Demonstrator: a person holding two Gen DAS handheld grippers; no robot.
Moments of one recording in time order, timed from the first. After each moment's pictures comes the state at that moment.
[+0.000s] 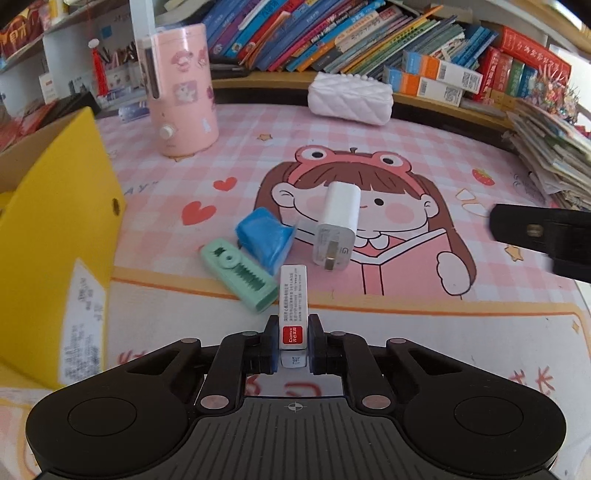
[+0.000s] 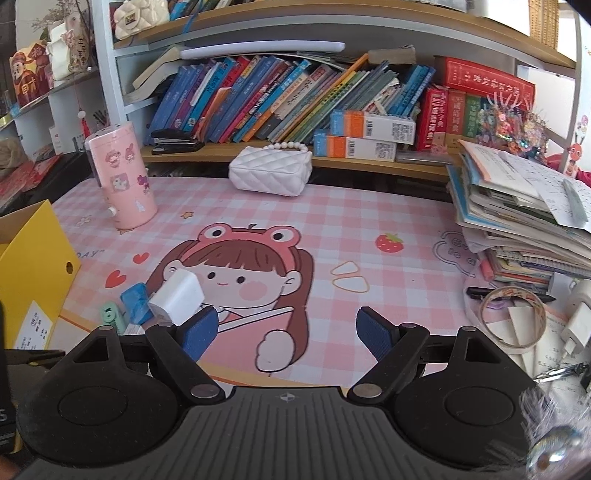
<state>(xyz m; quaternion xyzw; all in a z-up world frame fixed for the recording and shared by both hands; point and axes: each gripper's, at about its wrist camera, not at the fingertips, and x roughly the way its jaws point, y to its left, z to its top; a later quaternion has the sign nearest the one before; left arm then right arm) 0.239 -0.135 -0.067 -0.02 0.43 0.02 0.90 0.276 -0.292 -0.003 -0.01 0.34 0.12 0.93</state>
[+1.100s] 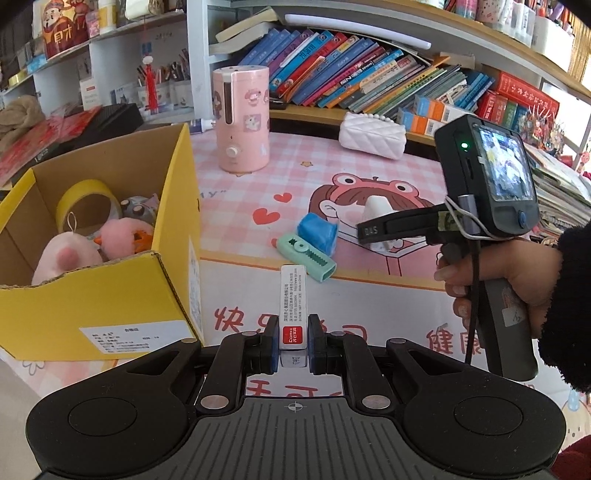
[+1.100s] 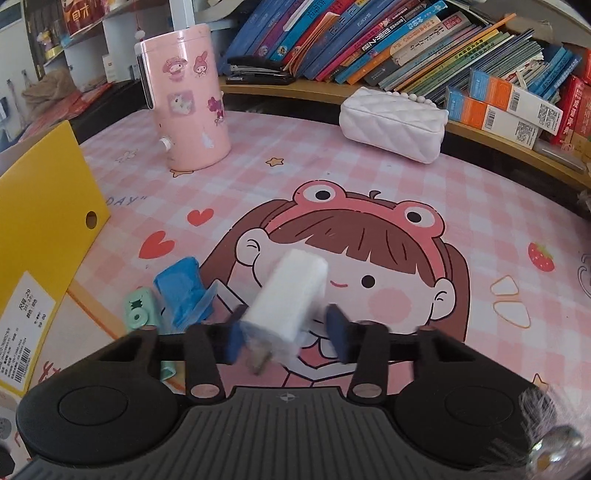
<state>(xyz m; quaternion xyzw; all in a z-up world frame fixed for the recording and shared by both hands) 0.160 -0.090 -0.023 -0.04 0.40 0.04 0.92 0.356 -0.196 -0.070 -0.06 0.40 0.22 0.89</state>
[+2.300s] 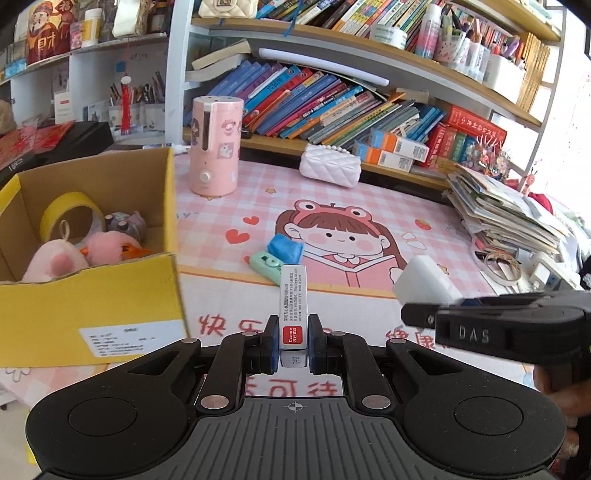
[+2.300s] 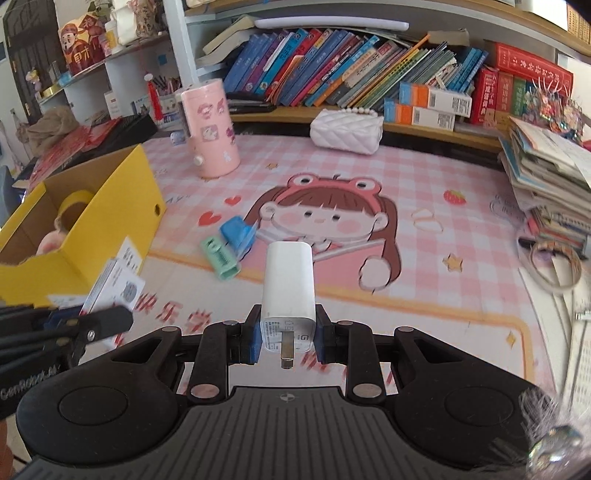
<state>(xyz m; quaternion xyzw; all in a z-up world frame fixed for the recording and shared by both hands) 0.120 -0.064 -0.008 -0.07 0.34 -0.05 0.94 0.190 -0.236 0.001 -0.01 0.39 0.18 0.90</state>
